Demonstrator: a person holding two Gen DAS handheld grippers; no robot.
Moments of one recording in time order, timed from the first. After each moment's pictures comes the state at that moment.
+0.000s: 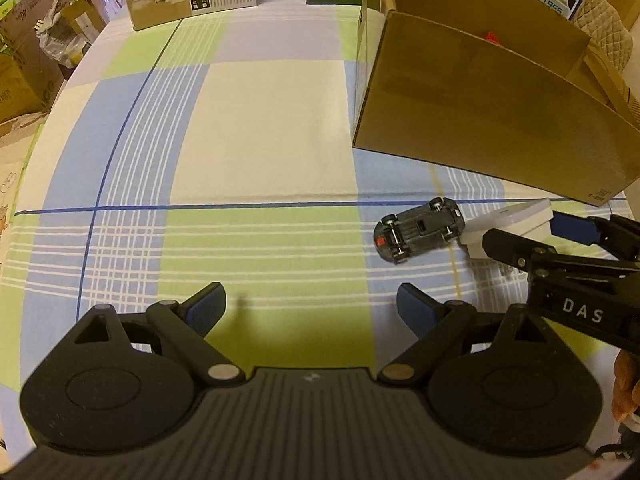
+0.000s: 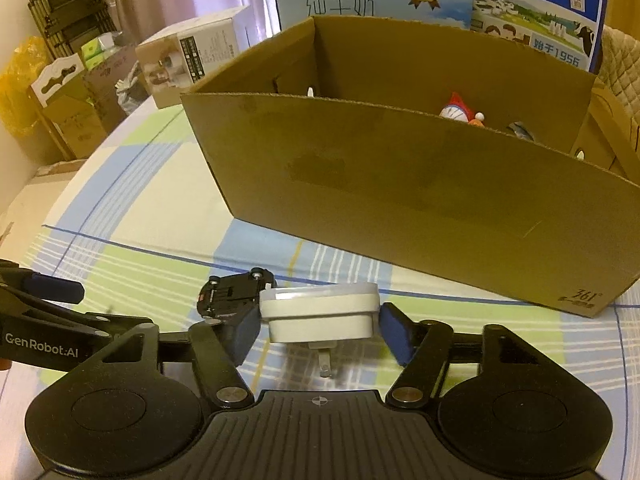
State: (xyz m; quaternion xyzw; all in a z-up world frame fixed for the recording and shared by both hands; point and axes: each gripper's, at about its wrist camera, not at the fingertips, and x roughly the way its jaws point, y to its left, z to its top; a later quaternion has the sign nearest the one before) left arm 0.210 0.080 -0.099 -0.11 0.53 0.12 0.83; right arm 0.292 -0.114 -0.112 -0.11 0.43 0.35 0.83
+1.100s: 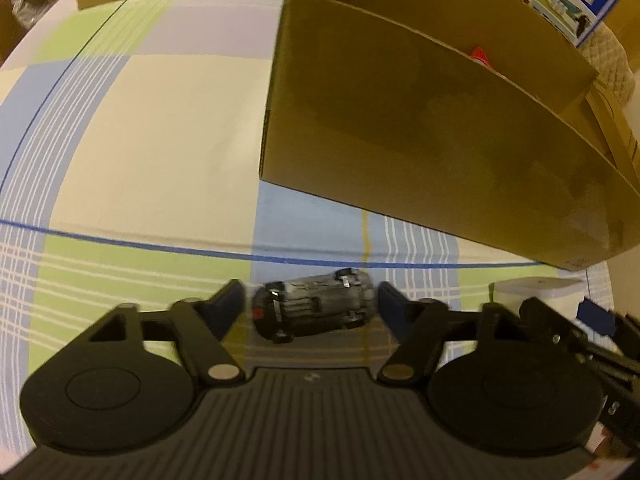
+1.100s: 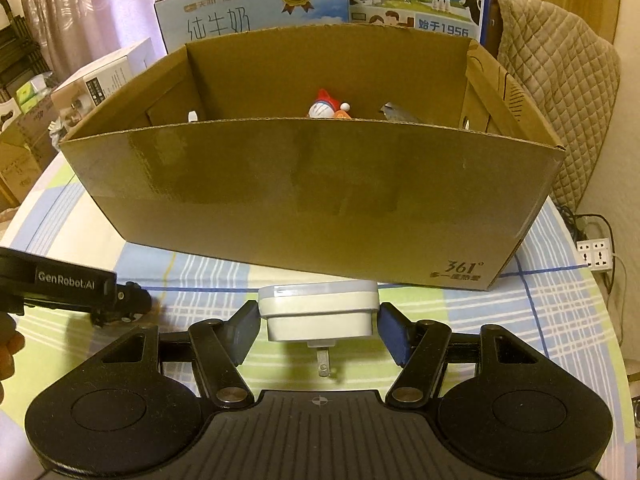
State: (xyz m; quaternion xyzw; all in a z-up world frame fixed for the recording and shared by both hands) left arm 0.281 0.047 -0.125 -0.18 0.53 0.10 0.83; right arm 0.326 -0.186 -0.109 -0.08 0.43 0.26 0.86
